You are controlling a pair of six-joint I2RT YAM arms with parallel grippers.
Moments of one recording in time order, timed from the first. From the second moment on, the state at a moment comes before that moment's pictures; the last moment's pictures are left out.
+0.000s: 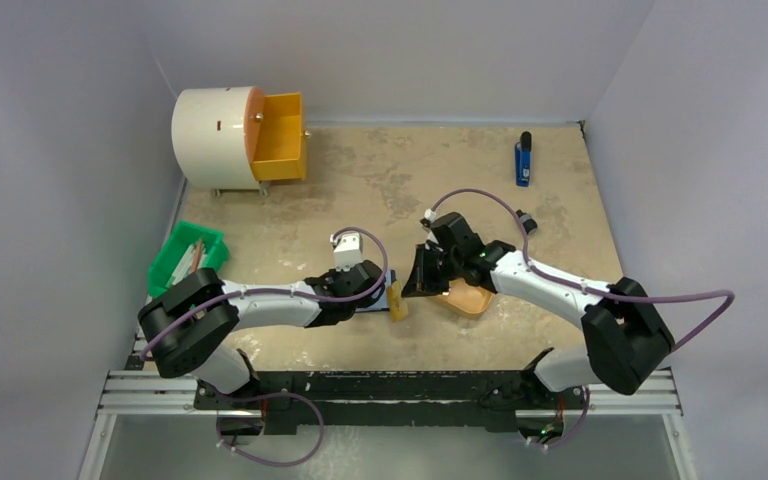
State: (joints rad) left arm -0.98 1.52 0.66 -0.07 -0.55 -0.94; right arm 0.68 1.40 0.81 -0.33 -0.33 0.77
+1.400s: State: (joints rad) left arm -0.98 1.42 0.66 -0.21 -0.56 -0.94; right arm 0.71 1.49 0.85 -0.25 -0.38 0.76
